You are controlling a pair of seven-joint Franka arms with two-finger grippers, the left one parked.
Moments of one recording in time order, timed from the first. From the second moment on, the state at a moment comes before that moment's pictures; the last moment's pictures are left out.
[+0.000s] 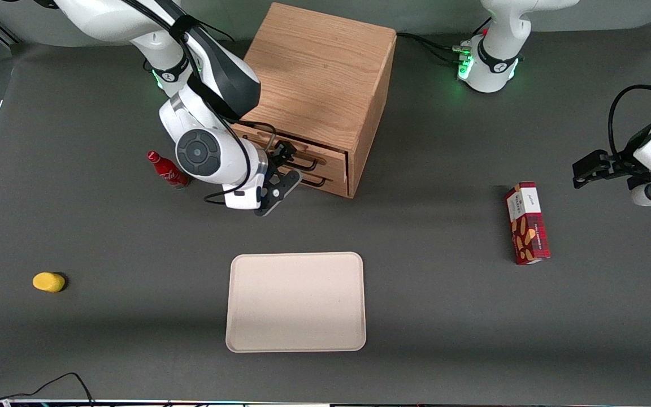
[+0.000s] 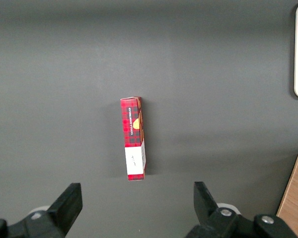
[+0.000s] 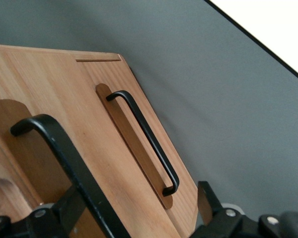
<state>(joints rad) 0.16 0.42 0.48 -1.63 0.15 1.81 -0.11</state>
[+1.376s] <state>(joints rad) 0.12 0.31 0.43 -1.47 0.11 1.62 -0.10</state>
